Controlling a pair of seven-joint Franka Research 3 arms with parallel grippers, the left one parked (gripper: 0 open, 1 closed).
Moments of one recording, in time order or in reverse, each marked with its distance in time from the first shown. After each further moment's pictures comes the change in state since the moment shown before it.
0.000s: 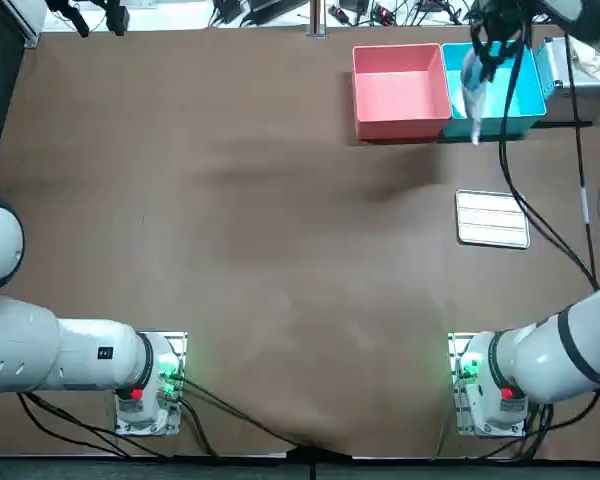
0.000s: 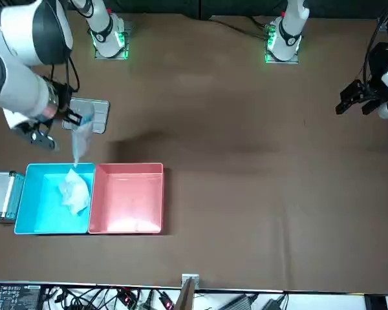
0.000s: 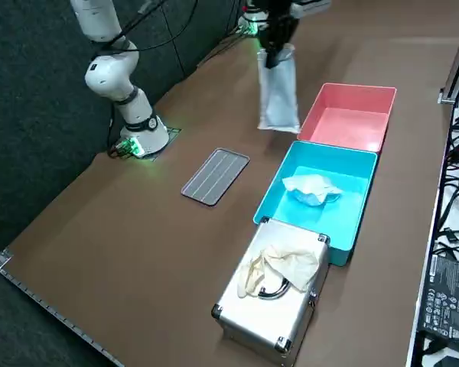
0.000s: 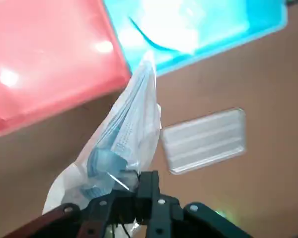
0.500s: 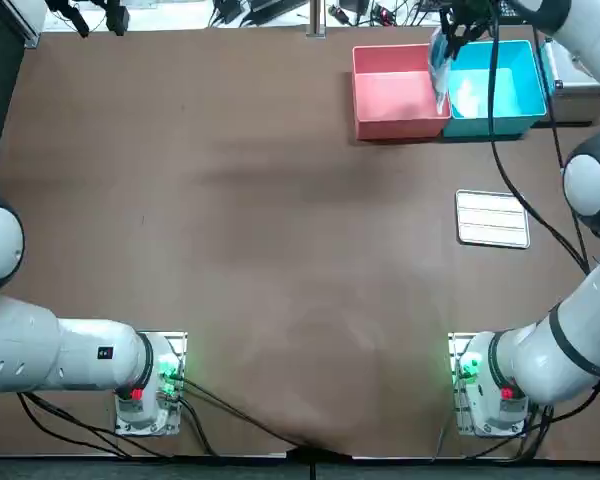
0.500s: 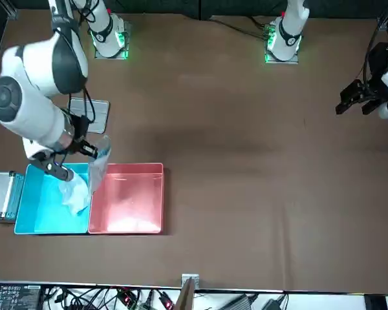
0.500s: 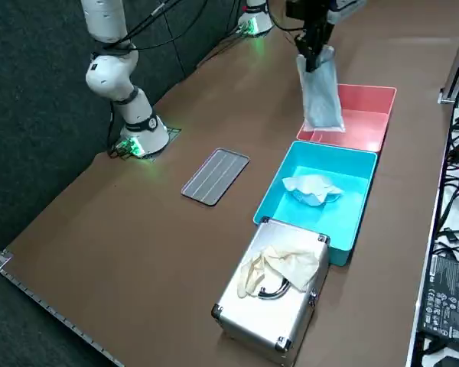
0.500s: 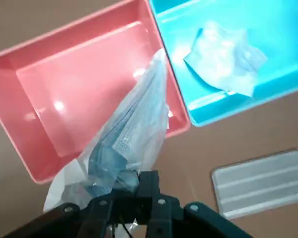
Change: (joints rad) arm 0.019 0.123 0.000 0.071 0.084 0.212 0.018
